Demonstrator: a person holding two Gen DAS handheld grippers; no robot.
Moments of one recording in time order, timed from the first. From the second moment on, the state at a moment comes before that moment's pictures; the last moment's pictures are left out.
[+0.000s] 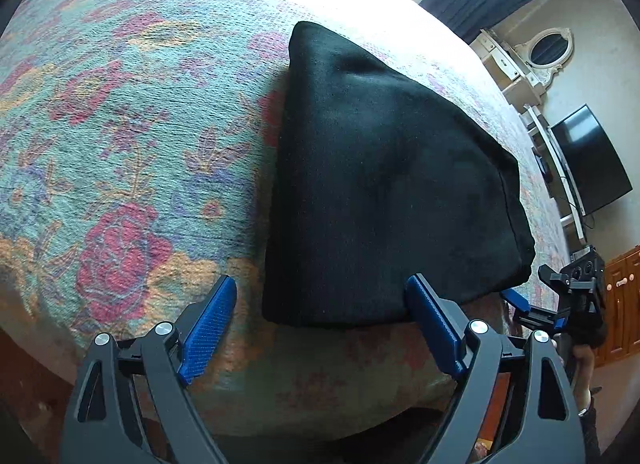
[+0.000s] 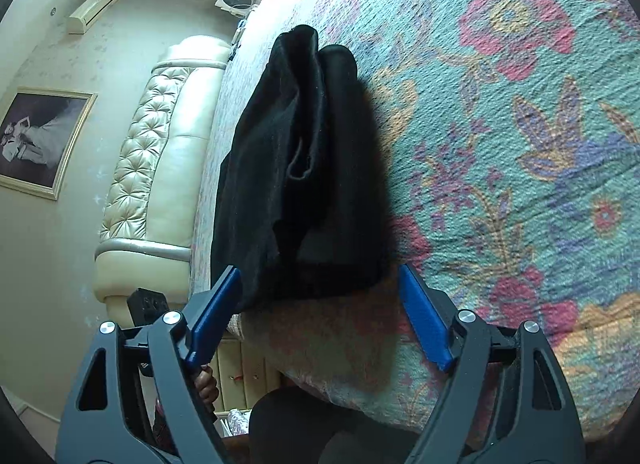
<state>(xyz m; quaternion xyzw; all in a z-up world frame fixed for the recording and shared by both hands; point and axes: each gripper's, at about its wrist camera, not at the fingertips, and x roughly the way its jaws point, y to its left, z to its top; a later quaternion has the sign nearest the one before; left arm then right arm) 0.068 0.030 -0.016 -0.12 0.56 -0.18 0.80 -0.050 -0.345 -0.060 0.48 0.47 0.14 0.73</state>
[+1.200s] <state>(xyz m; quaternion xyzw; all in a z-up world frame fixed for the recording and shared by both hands) -0.044 0.008 0.029 0.00 0.43 -0.08 0.90 -0.102 -0.225 -0.009 0.10 0.47 0.00 0.88</state>
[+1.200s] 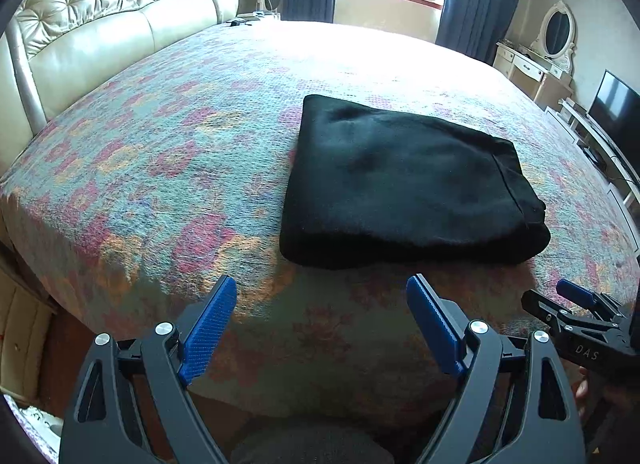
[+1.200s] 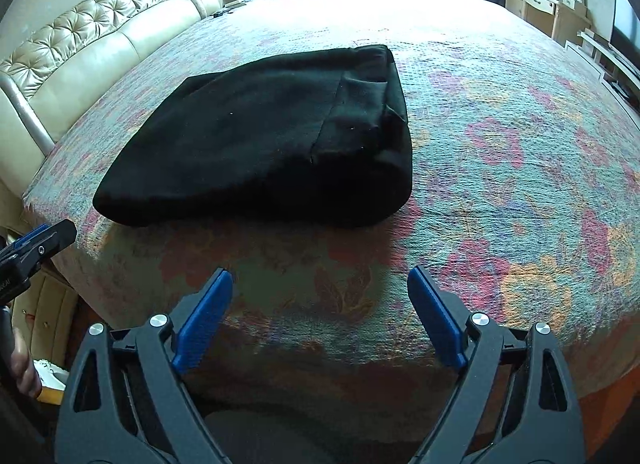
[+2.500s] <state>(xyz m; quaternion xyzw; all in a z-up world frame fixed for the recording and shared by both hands) -0.047 -0.012 0.035 0.06 0.40 -0.04 0.92 -0.099 -0.228 -0.017 0.15 0.49 0.01 0.86</state>
